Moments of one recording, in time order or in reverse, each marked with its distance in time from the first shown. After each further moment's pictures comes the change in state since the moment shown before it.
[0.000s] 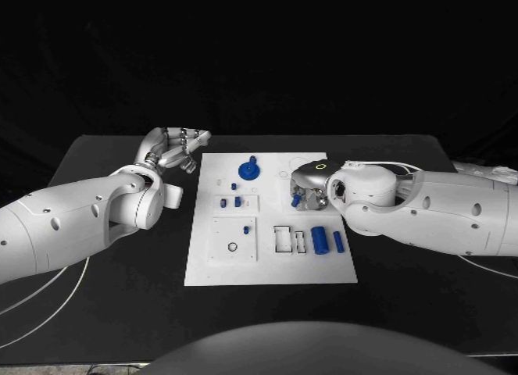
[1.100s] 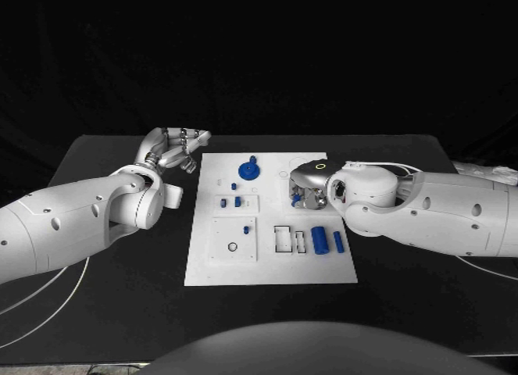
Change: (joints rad) left arm 0.000 0.000 0.000 -0.001 0.000 0.001 -0.002; left_hand 0.000 0.000 0.000 0.000 0.000 0.000 0.000 0.000 0.000 0.000 0.000 0.000 0.000 0.000 0.000 0.000 -0.002 0.000 -0.007 0.000 0.000 0.000; right arm -0.003 -0.001 0.000 0.001 0.009 -0.034 0.018; right_hand 0.031 0.019 0.046 -0.007 0.000 0.096 -0.027 0.035 0.015 0.065 -0.021 0.000 0.000 0.000 -0.008 0.000 0.000 0.000 0.000 0.007 0.000 0.001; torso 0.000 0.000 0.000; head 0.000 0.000
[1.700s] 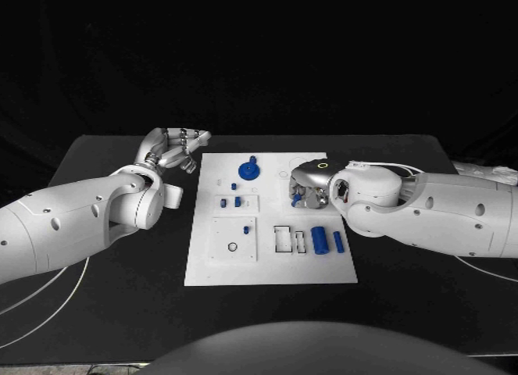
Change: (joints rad) left arm 0.000 0.000 0.000 0.000 0.000 0.001 -0.001; left_hand 0.004 0.004 -0.003 -0.003 0.000 0.000 0.000 0.000 0.000 0.000 0.000 0.000 0.000 0.000 0.000 0.000 0.000 0.000 0.000 0.000 0.000 0.000; right arm -0.001 -0.014 0.000 0.006 0.024 -0.044 0.017; right_hand 0.023 0.003 0.015 -0.012 -0.005 0.043 -0.004 0.019 0.002 0.043 -0.004 -0.002 -0.002 0.004 -0.004 0.000 0.000 0.000 0.000 -0.008 0.000 0.000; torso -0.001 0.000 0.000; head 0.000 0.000
